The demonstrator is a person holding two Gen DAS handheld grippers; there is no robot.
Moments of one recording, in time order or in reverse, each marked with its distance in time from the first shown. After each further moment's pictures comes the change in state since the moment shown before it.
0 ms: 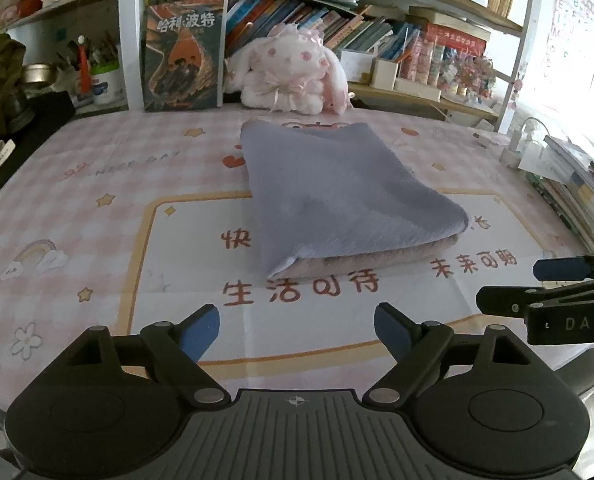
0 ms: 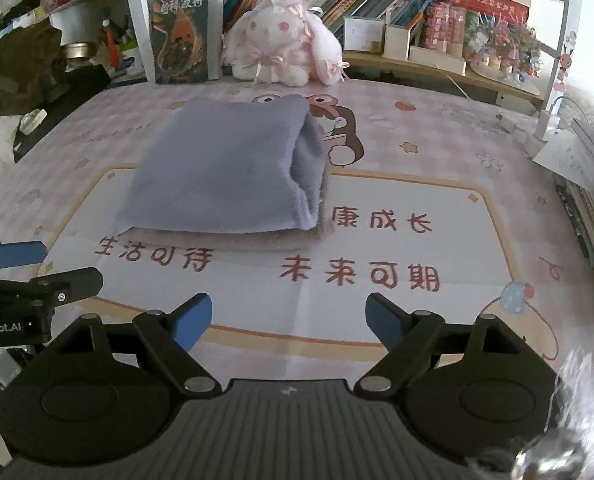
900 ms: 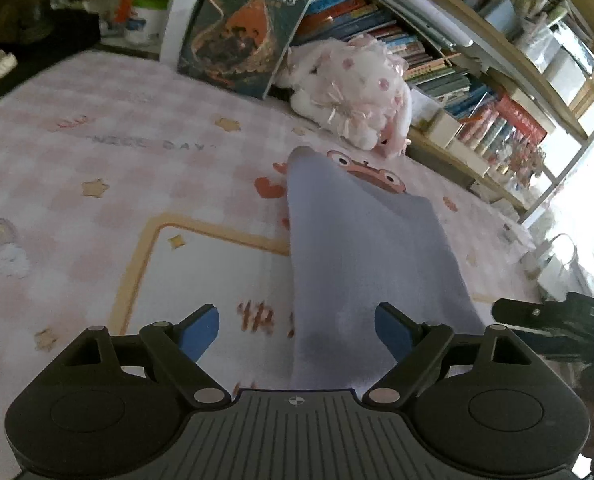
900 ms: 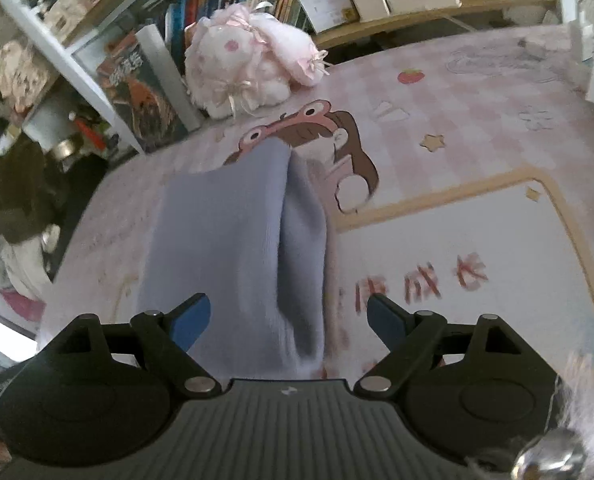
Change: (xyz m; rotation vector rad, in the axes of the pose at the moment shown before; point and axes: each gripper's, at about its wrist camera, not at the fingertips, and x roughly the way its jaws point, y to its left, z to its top) left arm 0.079 0.076 0.069 -0.355 0.027 -0.124; right arm 0.084 -0.081 0.095 0.380 0.083 0.273
